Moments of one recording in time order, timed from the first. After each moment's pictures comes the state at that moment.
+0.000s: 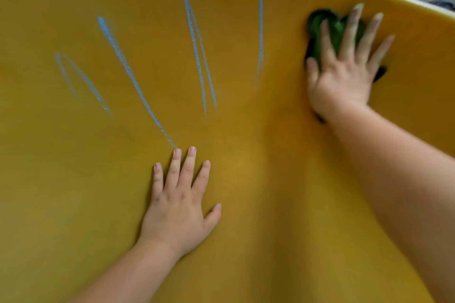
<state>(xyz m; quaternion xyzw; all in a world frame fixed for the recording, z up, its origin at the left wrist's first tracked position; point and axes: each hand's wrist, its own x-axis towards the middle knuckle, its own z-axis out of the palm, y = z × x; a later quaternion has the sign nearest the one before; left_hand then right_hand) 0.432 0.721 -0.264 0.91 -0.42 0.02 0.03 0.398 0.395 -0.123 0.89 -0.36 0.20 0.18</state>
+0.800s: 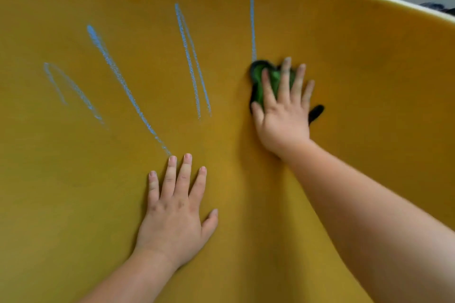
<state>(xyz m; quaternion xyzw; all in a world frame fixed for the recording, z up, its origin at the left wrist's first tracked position) 0.431 0.718 -0.265 0.91 -0.42 0.03 0.03 0.419 0.449 -0.194 0.94 -0.30 0.17 0.10</state>
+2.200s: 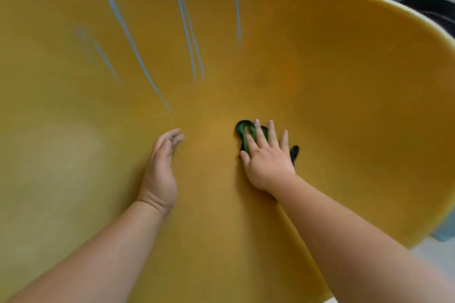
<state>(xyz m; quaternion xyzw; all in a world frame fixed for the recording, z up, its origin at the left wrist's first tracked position) 0.388 0.744 -0.240 0.61 -0.12 -0.21 0.76 0.281 0.548 -0.232 0.95 -0.29 -0.11 0.02</state>
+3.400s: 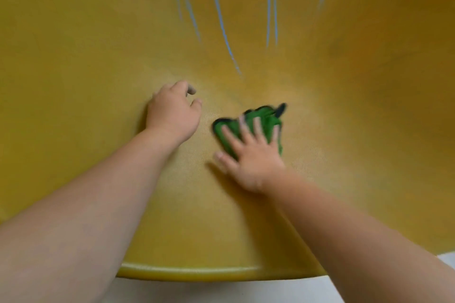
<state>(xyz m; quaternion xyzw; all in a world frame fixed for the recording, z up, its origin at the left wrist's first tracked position) 0.452 0.845 -0.195 0.94 -0.17 -0.02 0.29 0.309 0.710 -0.237 0.97 -0.12 -0.18 -0.06</state>
